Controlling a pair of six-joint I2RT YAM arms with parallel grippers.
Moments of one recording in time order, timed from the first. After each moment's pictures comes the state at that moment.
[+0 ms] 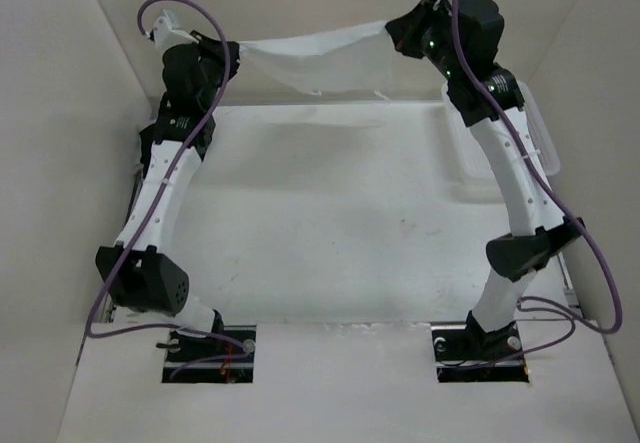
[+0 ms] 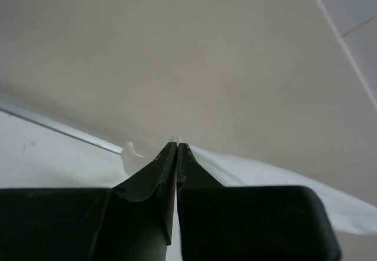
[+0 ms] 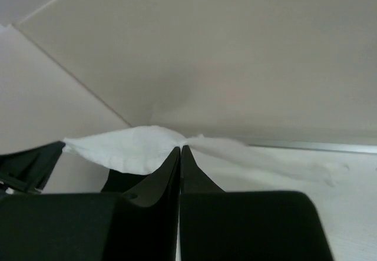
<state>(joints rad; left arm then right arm) -0.15 1.57 1.67 -0.07 -0.10 -0.80 0.39 1.87 2.40 -0.49 0.00 0.48</state>
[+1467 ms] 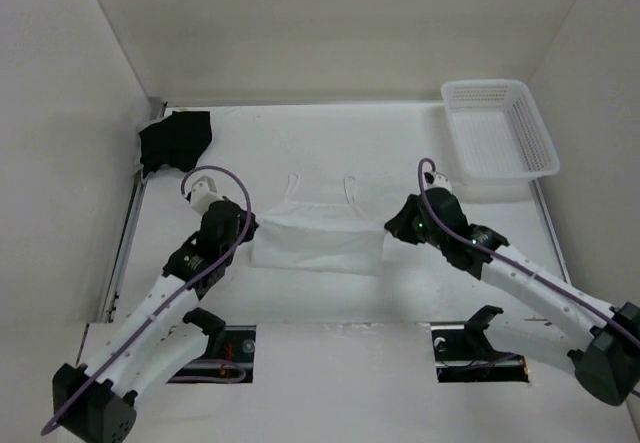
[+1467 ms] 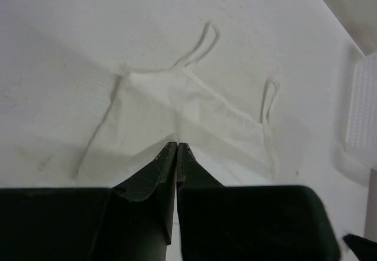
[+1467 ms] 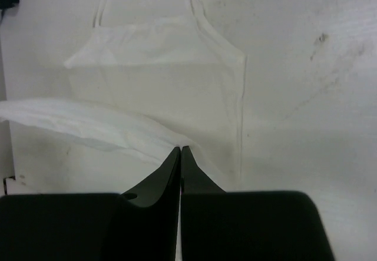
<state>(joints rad) -0.51 0.71 0.56 -0.39 -0.42 -0.95 0.70 0.97 0.67 -0.33 0.15 0.87</state>
